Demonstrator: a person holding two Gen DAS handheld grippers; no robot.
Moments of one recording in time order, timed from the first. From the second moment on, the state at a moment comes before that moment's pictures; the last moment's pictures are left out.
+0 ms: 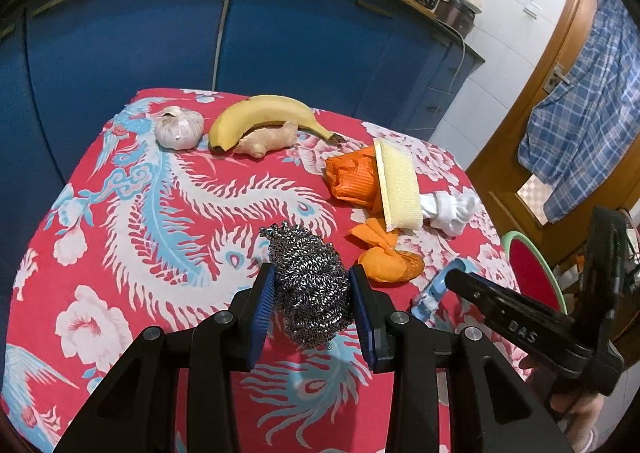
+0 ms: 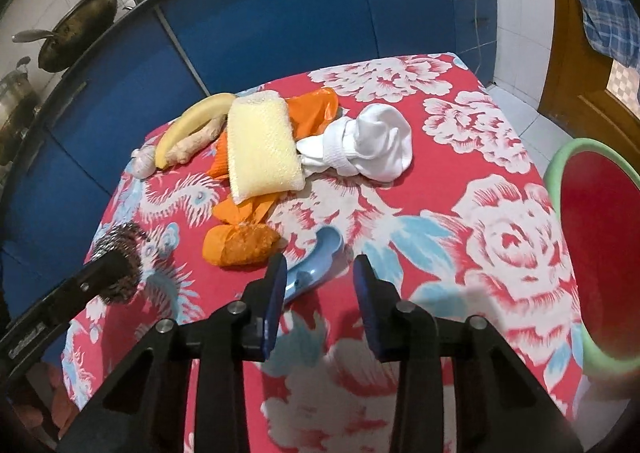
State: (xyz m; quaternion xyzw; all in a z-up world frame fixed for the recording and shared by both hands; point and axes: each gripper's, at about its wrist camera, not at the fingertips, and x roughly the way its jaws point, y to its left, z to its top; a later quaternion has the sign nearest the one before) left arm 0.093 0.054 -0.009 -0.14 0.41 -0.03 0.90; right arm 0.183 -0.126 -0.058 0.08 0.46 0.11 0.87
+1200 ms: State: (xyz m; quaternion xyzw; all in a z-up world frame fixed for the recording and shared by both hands) left arm 0.081 -0.032 0.061 -0.09 0.38 -0.15 0.91; right arm 0.116 -0.207 0.032 0.12 0.36 0.07 0.92
